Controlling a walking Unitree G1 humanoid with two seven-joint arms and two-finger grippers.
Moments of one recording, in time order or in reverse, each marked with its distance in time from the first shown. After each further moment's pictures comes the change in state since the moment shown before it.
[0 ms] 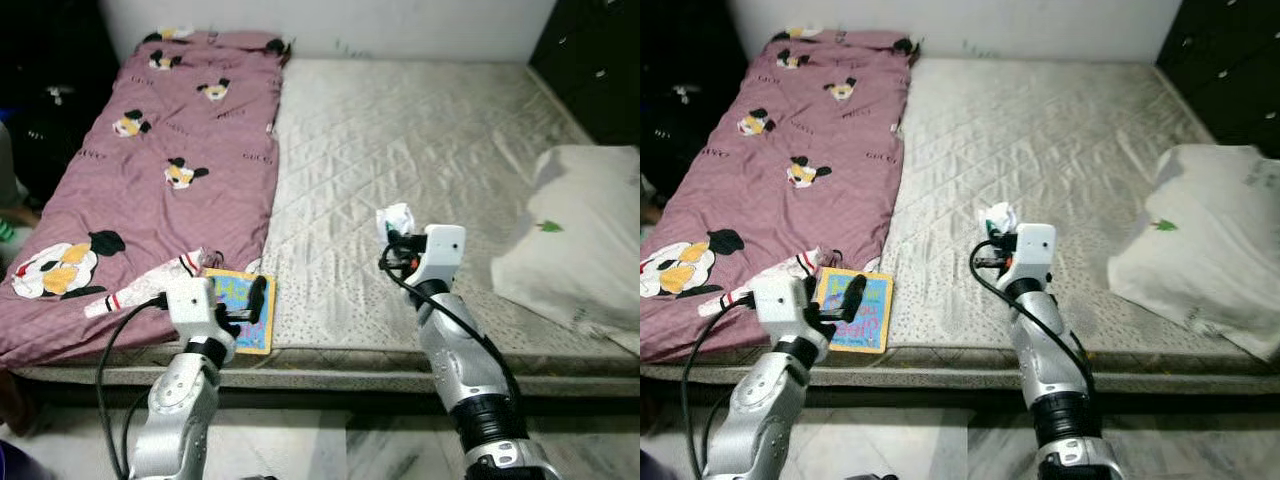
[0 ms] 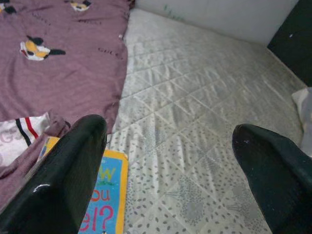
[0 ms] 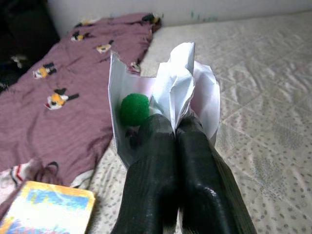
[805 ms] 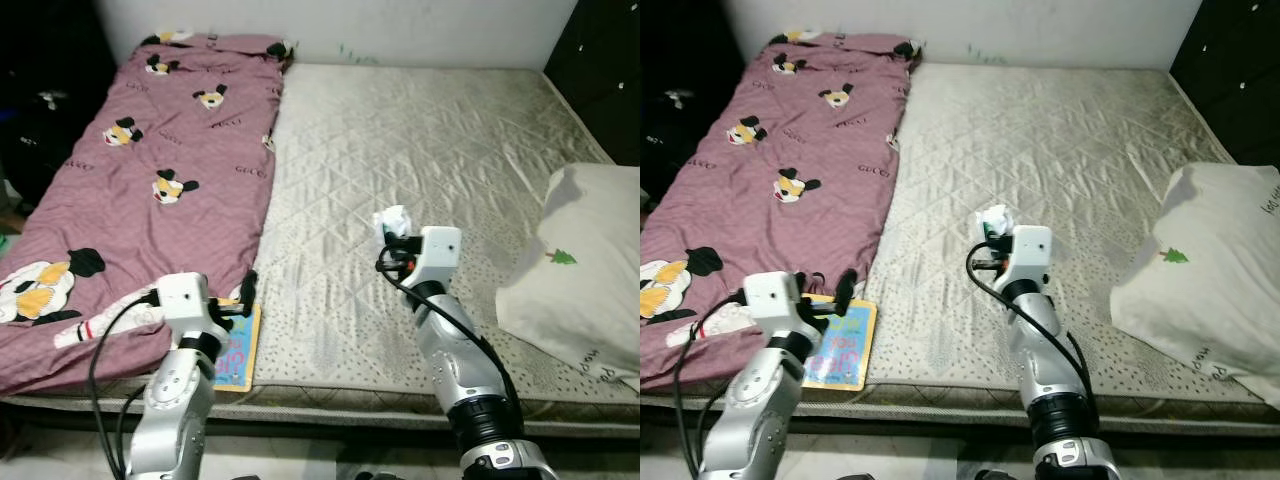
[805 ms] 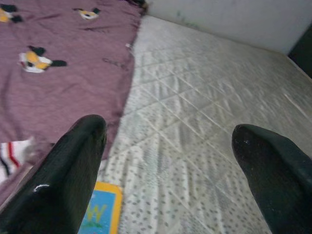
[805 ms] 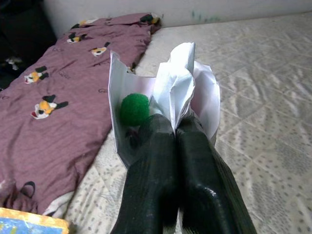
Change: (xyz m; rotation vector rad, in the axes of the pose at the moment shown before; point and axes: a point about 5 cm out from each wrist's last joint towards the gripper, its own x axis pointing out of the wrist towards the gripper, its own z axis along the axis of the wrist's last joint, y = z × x) left arm 0.003 0.005 0.006 0.005 -0.014 0.053; right arm 0.001 0.003 -0.002 -0.002 0.007 0.007
